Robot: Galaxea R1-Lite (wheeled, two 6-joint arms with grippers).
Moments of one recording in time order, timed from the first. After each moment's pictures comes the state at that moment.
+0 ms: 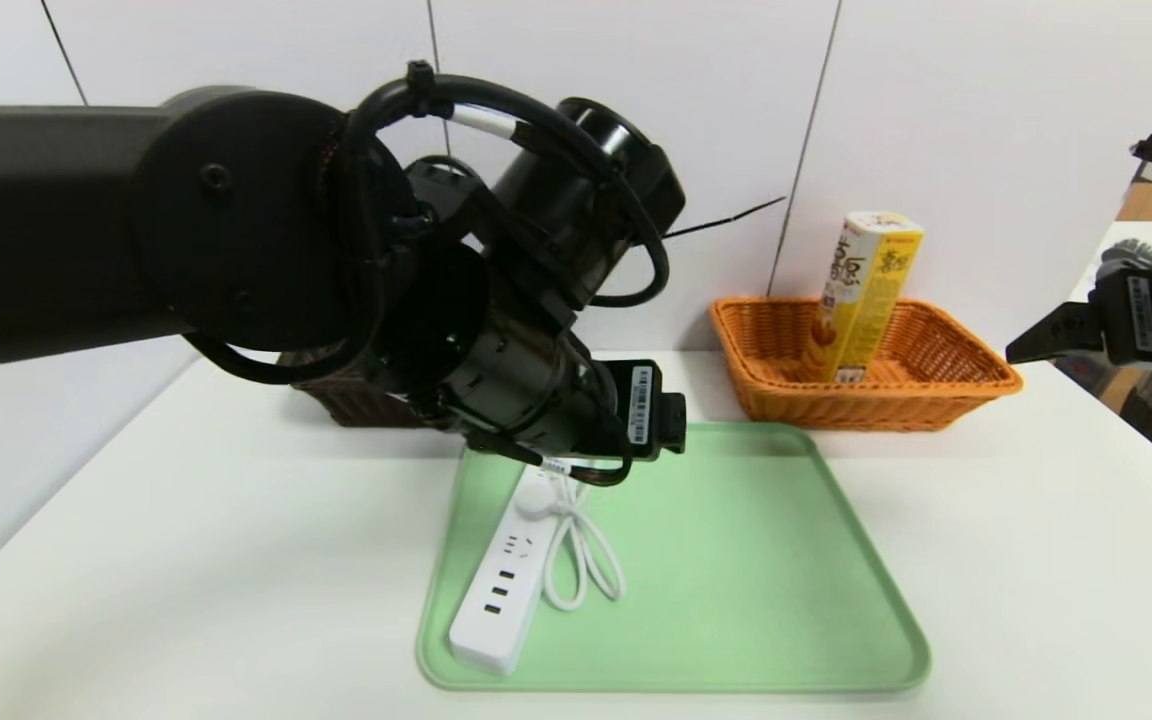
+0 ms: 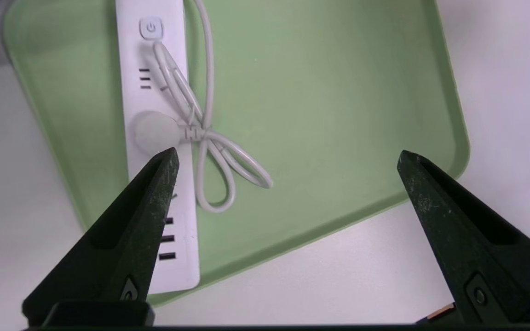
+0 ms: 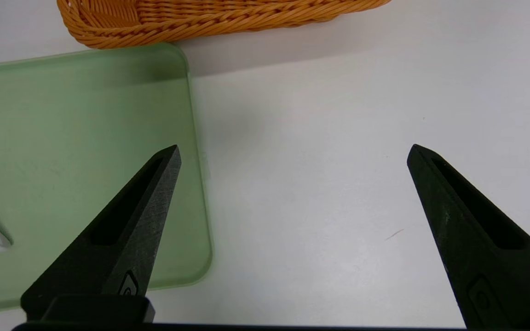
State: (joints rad) left arm -0.89 1.89 -1.80 0.70 0.18 -0.58; right arm 0.15 1.48 -1.52 0.84 -0.21 0.22
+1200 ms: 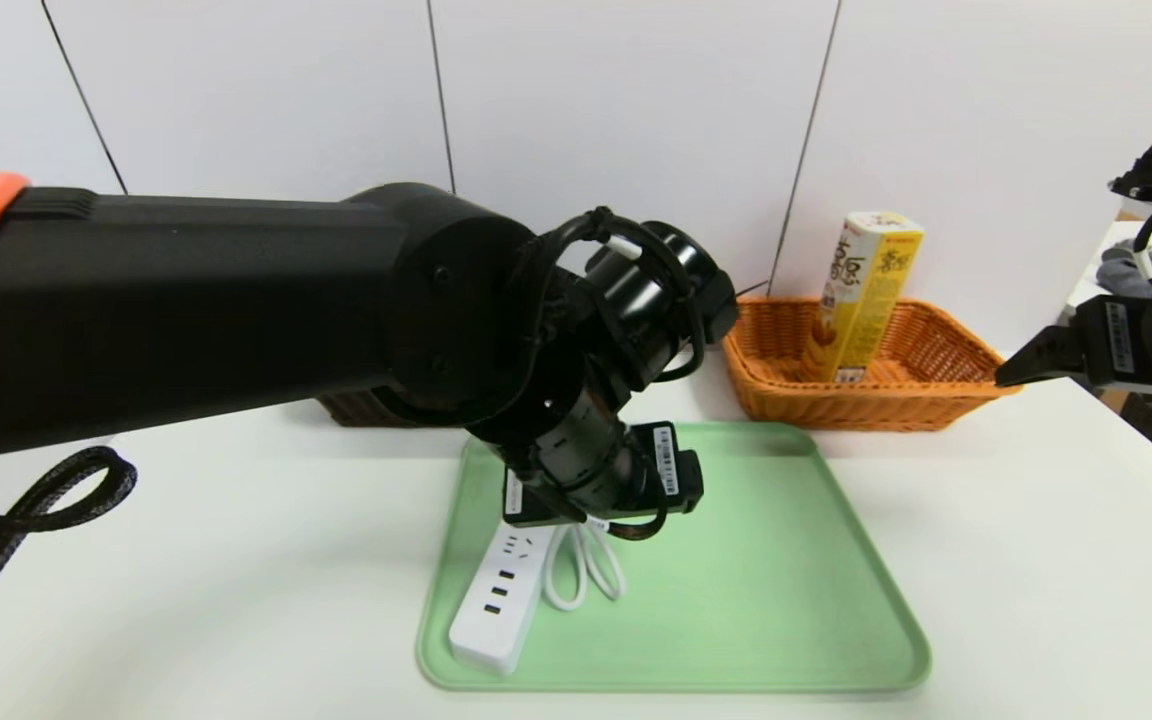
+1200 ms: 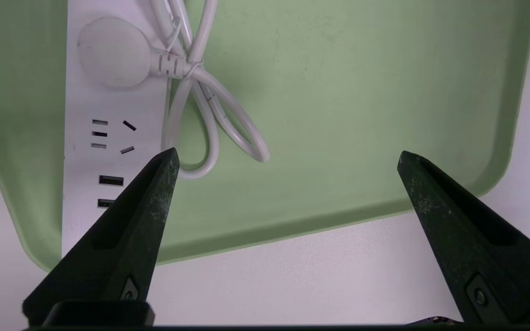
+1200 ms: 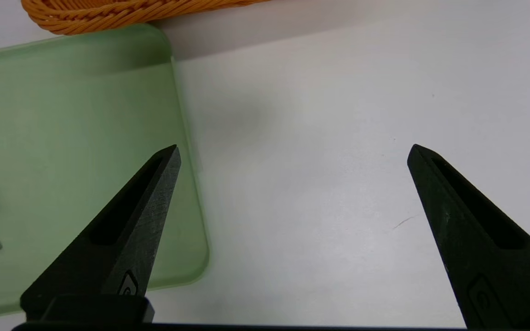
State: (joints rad) left arm -0.91 2.03 -1.85 0.82 0.16 -0.84; right arm 0.12 1.51 -1.48 0.84 -0.19 0.25
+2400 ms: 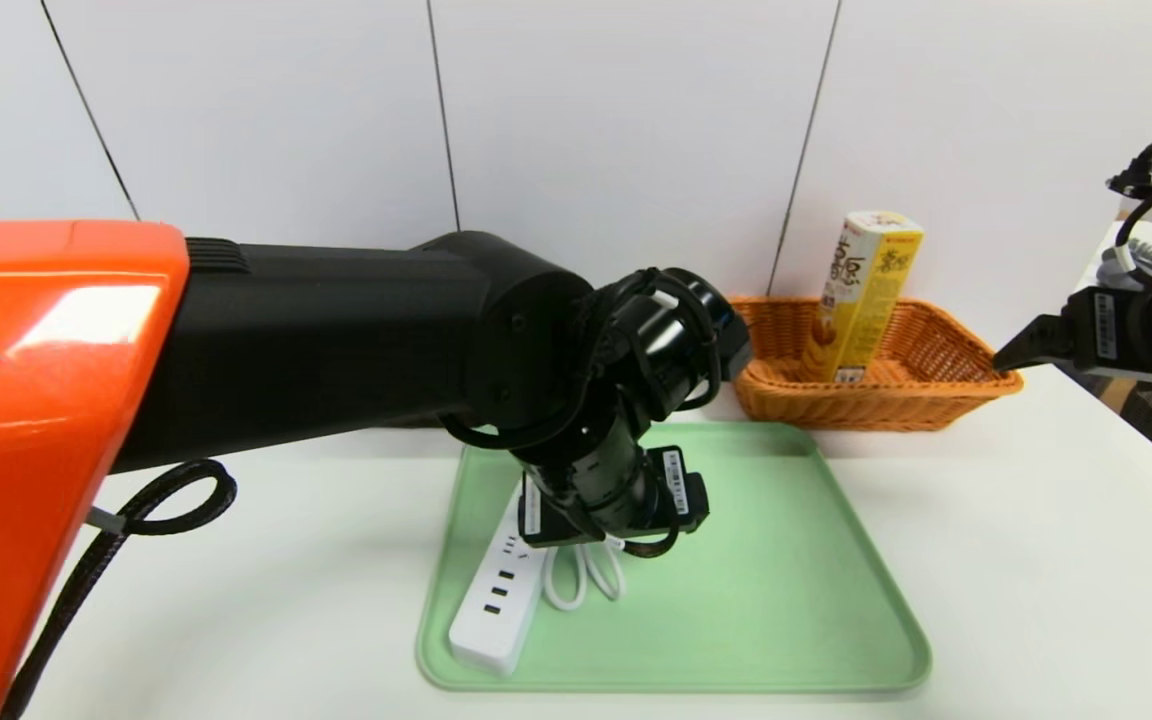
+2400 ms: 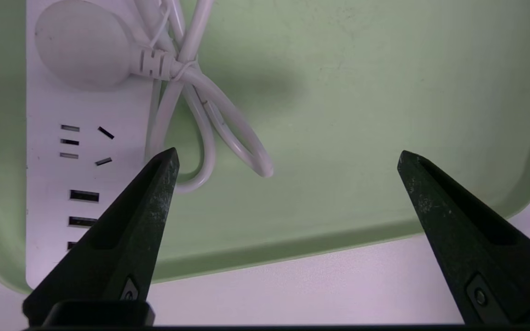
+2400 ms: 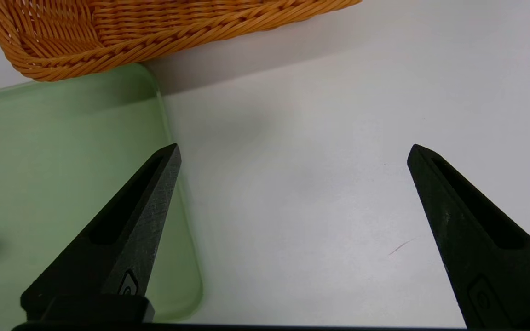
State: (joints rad) left arm -0.91 2.11 -1.87 0.82 0.16 -0.88; right arm 0.07 1.55 -1.46 0.75 -0.19 0.24
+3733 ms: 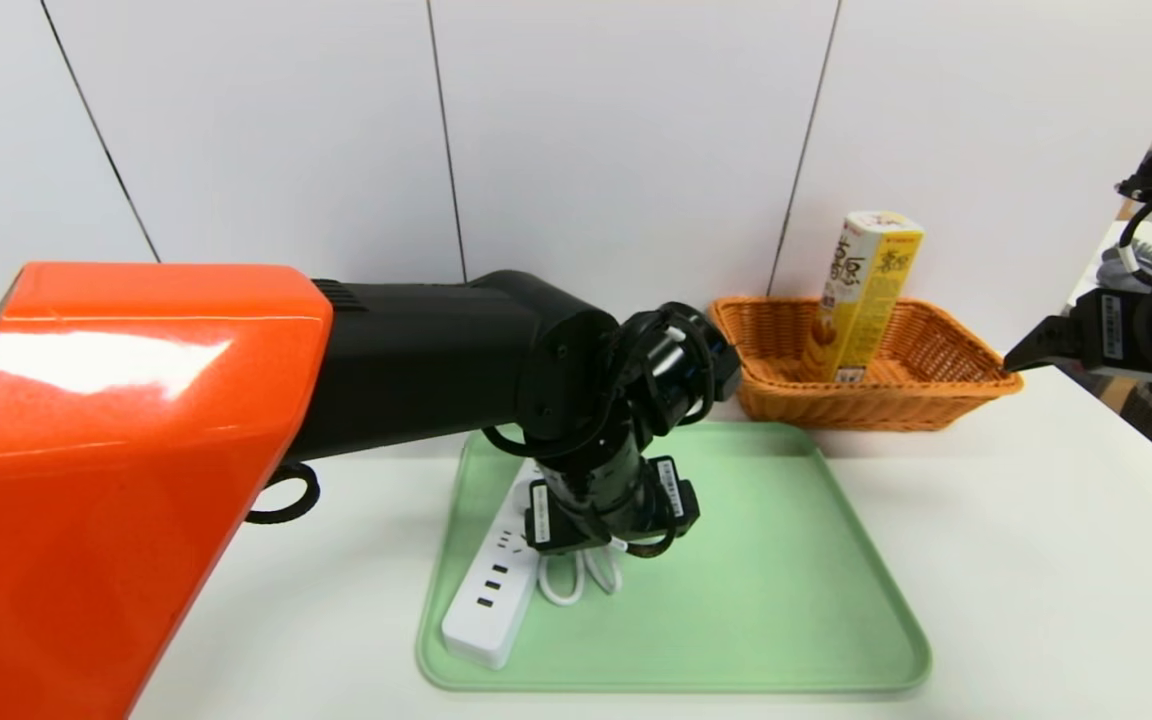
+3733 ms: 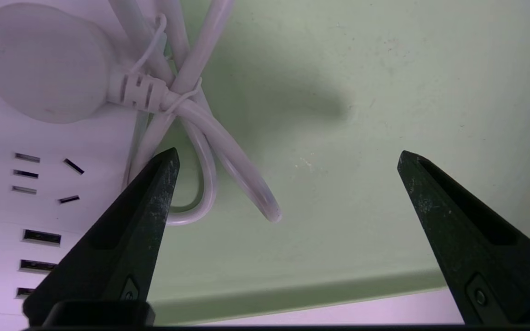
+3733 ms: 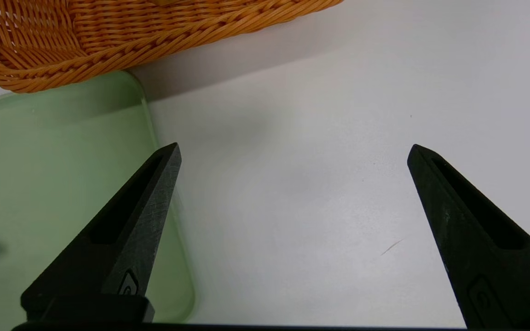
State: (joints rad) left arm -0.88 2.20 -1.91 0.82 0.16 -0.93; right arm 0.04 1.56 -1.46 0.75 -0.19 0.24
